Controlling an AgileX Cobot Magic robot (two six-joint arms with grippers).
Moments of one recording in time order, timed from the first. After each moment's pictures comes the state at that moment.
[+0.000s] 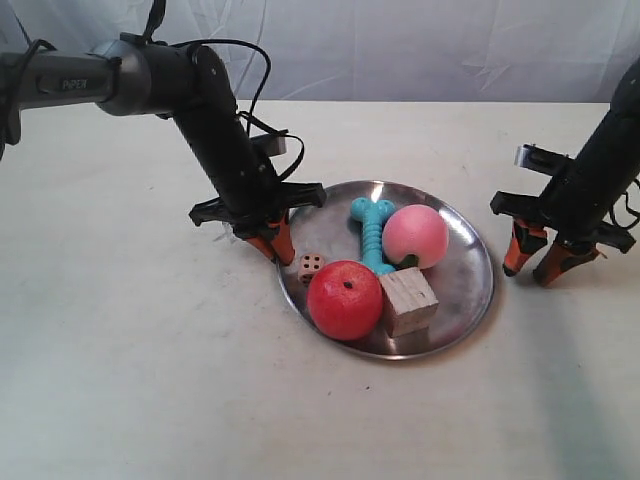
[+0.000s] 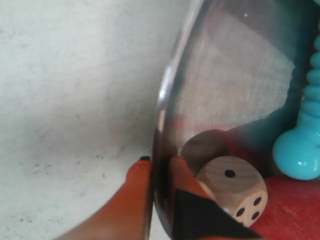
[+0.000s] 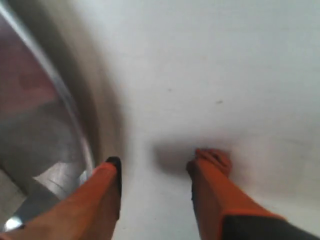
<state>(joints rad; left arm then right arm) -0.44 2.29 -1.70 -0.50 1.13 0.04 -0.19 2.17 -1.37 0.39 1.14 -0.26</state>
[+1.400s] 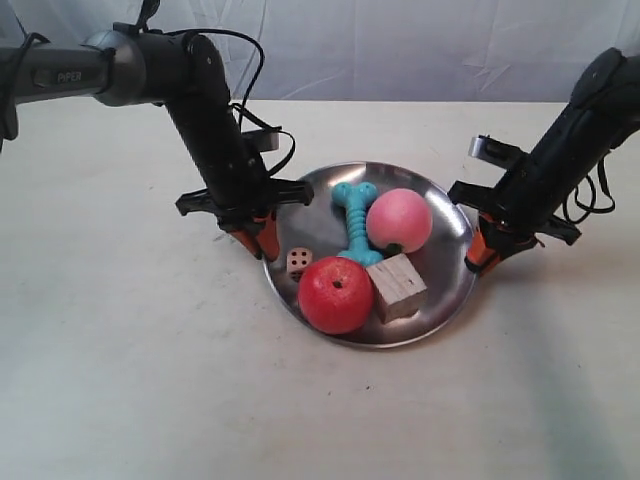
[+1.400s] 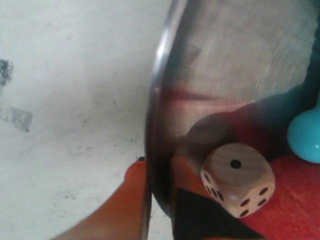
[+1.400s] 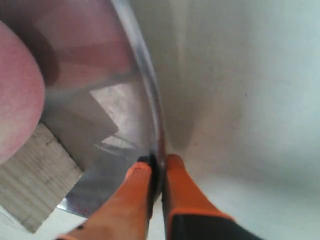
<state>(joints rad) -0.43 2.29 -1.75 -0.44 1.22 0.05 -0.10 2.18 -1.44 0.53 1.19 -0.35</state>
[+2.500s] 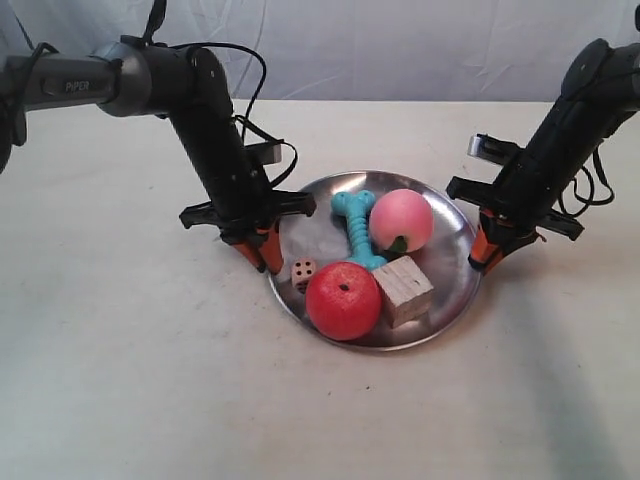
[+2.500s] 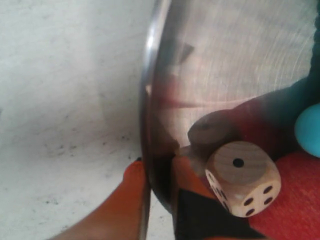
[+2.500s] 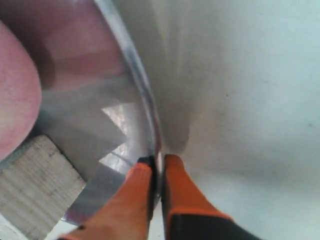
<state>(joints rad) -0.43 2.31 -1.72 -0.46 1.21 0.06 -0.09 2.23 -1.52 0.45 1.25 -0.23</state>
